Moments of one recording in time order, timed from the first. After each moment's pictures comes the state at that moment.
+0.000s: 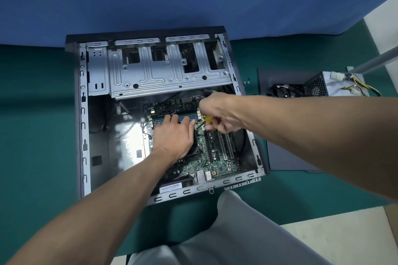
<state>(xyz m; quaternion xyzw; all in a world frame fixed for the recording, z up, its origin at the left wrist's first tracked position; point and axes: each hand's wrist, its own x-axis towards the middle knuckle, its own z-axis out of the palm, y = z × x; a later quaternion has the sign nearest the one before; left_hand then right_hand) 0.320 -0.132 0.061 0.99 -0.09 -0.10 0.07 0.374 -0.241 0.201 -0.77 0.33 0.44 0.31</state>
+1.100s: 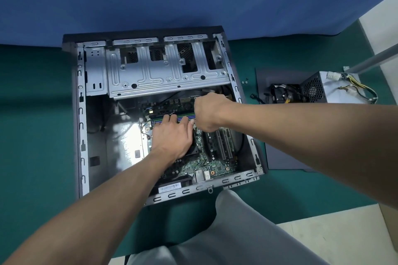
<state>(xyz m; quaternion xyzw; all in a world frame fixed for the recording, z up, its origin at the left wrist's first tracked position) 0.321 -0.132 0.066 0.99 -0.10 -0.11 0.08 0.367 -0.235 0.204 -0.92 -0.09 0.38 -0.02</state>
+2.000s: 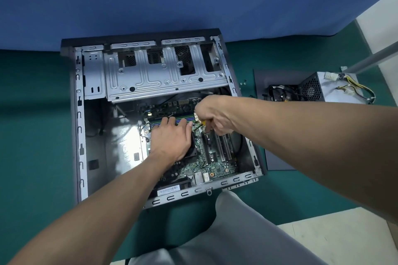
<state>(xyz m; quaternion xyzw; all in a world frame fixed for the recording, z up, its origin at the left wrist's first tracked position) 0.320 -0.132 0.062 0.99 -0.10 -0.12 0.07 0.371 -0.255 0.210 -0.84 -0.15 0.51 0.15</state>
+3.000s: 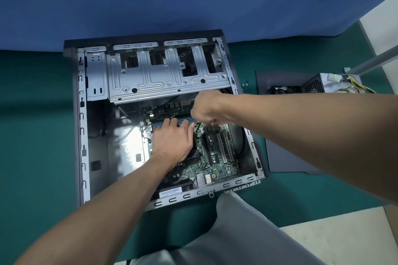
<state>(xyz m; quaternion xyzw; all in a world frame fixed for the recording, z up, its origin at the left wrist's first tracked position) 0.320 -0.132 0.064 0.99 -0.09 -0.12 0.07 0.387 -0.229 0.205 -0.89 -0.05 0.45 0.00</state>
